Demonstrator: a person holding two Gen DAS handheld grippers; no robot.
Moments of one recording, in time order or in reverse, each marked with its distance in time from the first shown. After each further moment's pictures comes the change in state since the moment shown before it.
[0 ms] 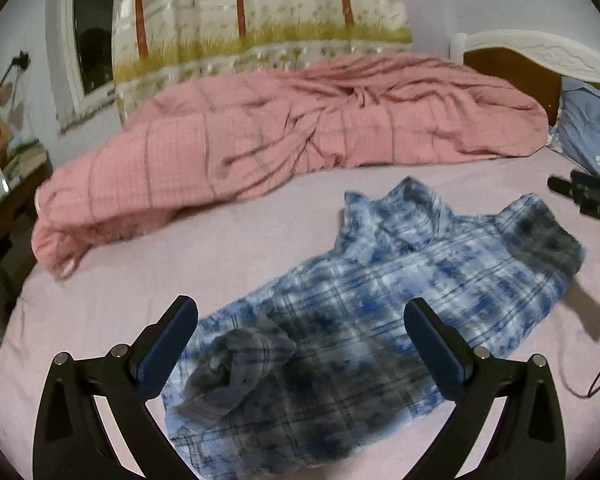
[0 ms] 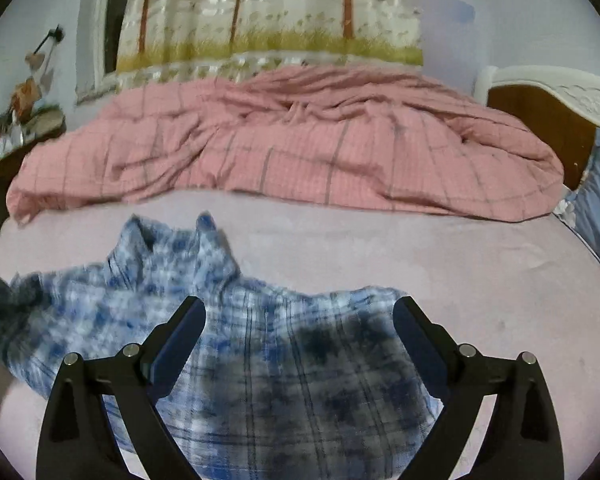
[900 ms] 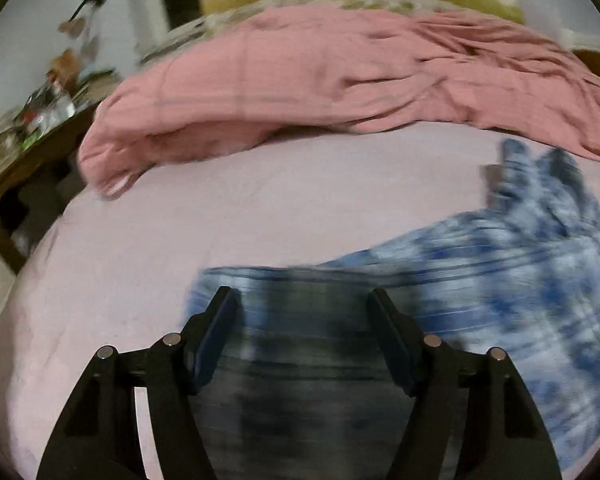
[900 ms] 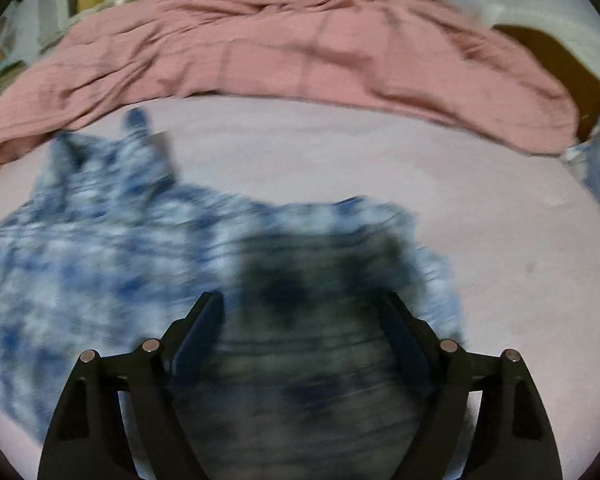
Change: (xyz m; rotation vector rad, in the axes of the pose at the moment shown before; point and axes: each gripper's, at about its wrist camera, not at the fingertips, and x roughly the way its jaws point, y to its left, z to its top) left arm 0.096 0.064 -0.049 -0.231 0.170 0.287; right arm 0.105 -0.024 -0.050 -0.024 0.354 -0.071
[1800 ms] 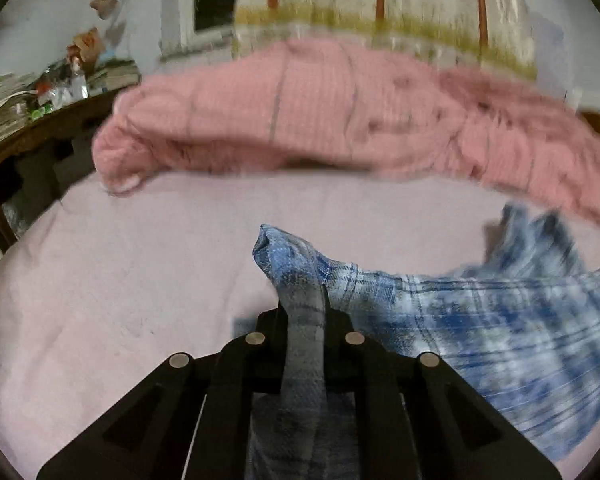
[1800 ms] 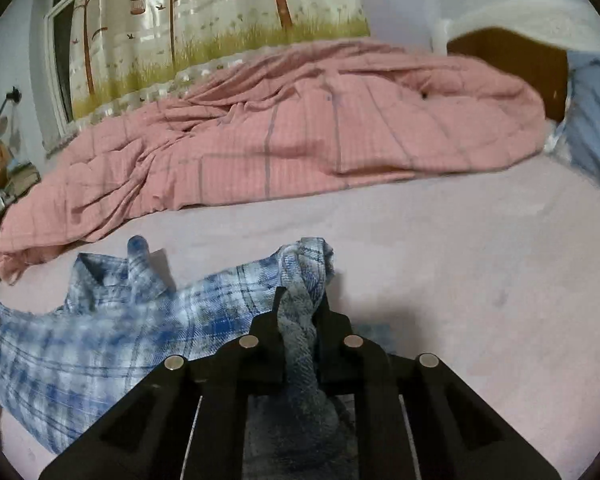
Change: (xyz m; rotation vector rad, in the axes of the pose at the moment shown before) left arm -0.004 0.032 -0.001 -0.100 -0.067 -0.061; right arm -0.038 -0.052 0.005 0.173 -0.242 0.102
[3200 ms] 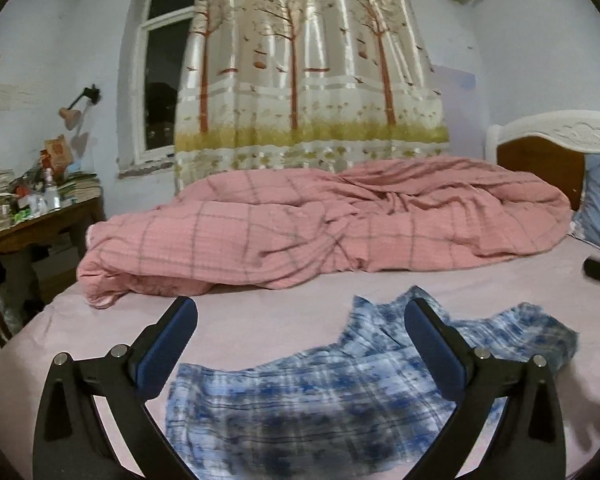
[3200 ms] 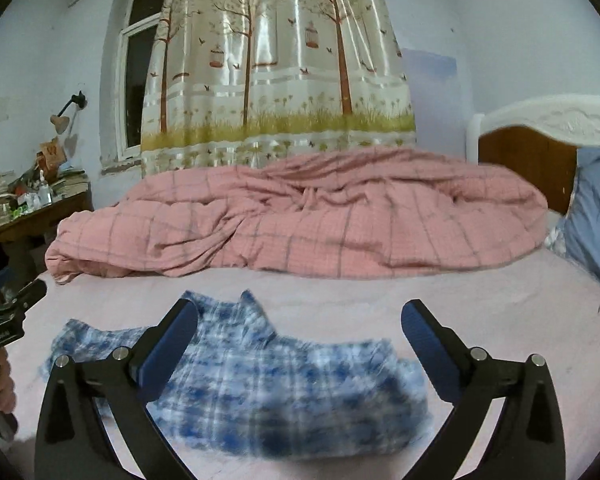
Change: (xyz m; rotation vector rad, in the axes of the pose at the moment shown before) left arm -0.174 -0.098 0.015 0.142 -0.405 -0.157; right arm -0.166 0.083 0.002 -0.101 -0.234 0.110
